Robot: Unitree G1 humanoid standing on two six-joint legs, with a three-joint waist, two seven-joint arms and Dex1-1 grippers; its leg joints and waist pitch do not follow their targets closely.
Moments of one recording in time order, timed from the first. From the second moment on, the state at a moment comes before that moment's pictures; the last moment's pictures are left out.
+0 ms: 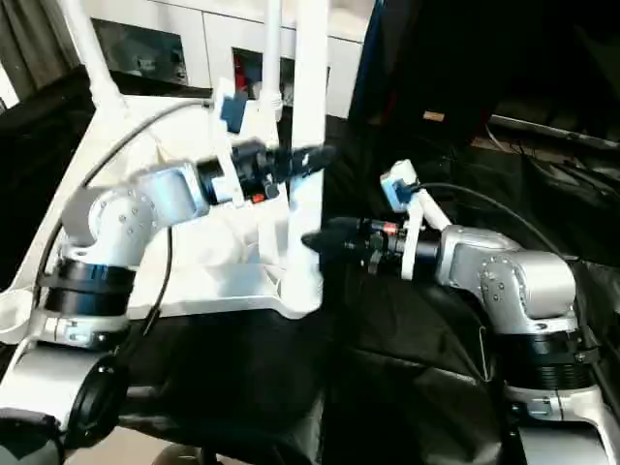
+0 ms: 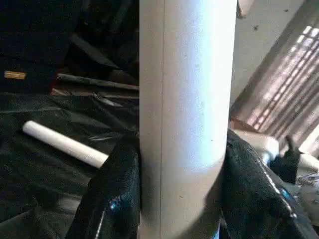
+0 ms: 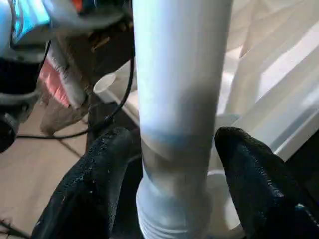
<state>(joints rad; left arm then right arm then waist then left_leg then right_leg) -0.85 0.13 0.03 0.23 -0.63 0.86 -0.71 -0.51 -0.51 0.02 0.02 0.63 0.99 1.00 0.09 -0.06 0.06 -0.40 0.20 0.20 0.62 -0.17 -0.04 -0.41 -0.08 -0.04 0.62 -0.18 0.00</state>
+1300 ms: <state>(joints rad) -0.86 0.11 0.06 0.19 -0.68 0.92 -0.73 -0.51 -0.47 0.05 0.01 0.66 1.00 1.01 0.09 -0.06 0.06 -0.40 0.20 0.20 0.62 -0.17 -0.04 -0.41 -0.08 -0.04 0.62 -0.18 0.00</state>
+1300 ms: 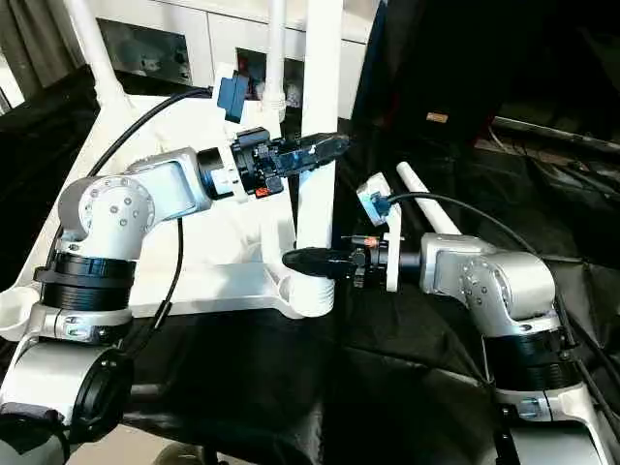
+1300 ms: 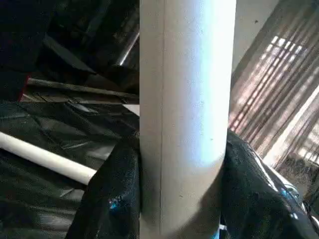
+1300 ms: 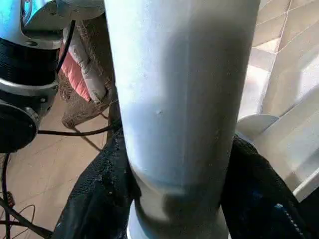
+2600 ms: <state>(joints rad) -0.59 0.47 -0.21 0.05 -0.31 0.46 -0.92 -0.51 -0.23 -0.02 0.17 0.43 0.52 0.62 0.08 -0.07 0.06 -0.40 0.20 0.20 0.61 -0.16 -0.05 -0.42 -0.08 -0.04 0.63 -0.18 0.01</state>
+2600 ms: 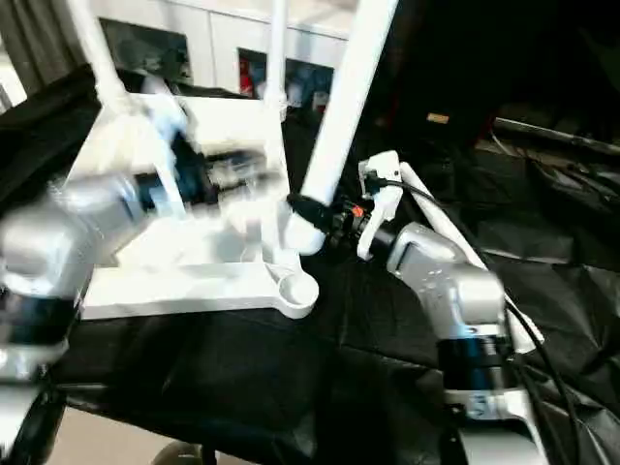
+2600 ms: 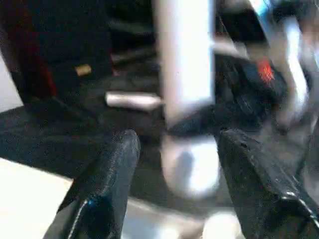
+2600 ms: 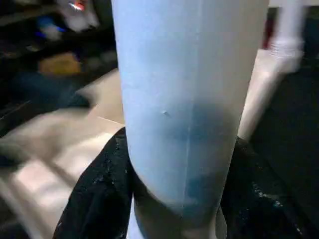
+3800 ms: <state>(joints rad) -0.51 0.60 -0.42 0.26 -0.06 0.24 -1.12 -0.40 -0.18 0.06 0.16 0.35 0.42 0.61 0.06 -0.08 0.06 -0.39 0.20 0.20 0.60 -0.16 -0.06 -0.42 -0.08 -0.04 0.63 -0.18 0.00</state>
